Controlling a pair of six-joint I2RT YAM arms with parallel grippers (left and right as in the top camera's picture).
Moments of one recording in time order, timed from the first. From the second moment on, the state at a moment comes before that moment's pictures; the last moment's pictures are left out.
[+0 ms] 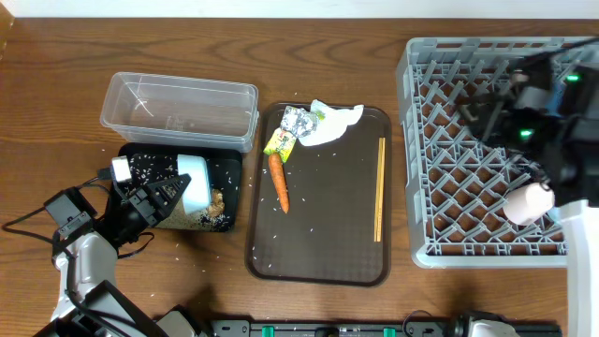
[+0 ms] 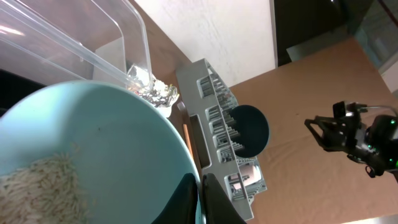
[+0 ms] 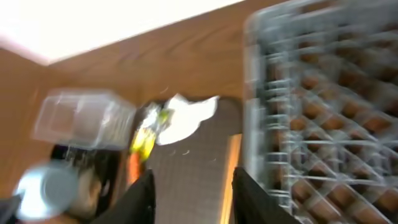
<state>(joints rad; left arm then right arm) 0.70 1.37 0.58 -0.42 1.49 0.10 -0.06 1.28 1.38 -0.87 -0.51 0.21</state>
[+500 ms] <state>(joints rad) 0.70 1.37 0.58 -0.35 1.34 -0.07 0.16 1.39 1.37 -0.84 -0.44 0.19</state>
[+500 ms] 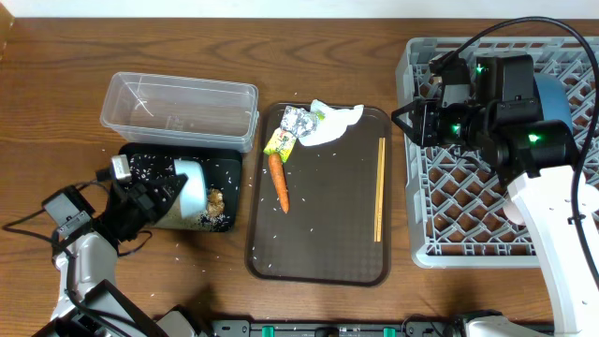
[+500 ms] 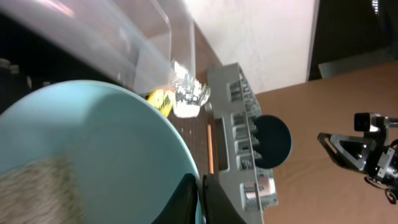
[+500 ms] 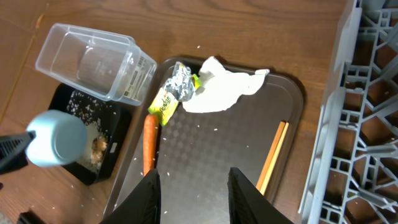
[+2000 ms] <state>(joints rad) 0.71 1.37 0.57 -0.05 1.42 -0.47 0.16 1.39 1.37 -0.84 -0.43 0.19</state>
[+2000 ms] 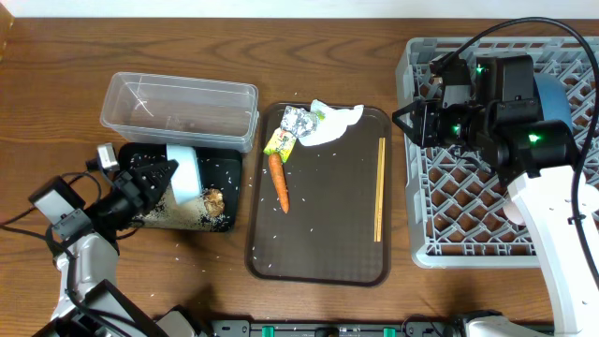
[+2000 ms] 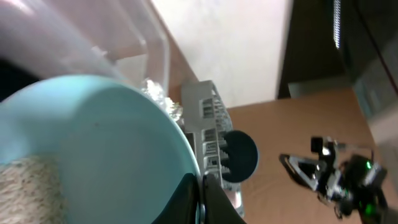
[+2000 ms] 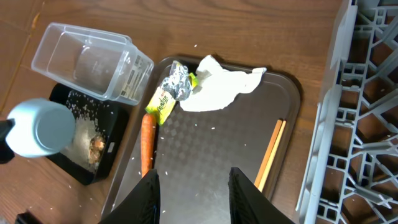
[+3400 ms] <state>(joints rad) 0.68 1.37 0.57 -0.06 1.43 -0.52 0.16 1.39 1.37 -0.84 -0.43 0.19</state>
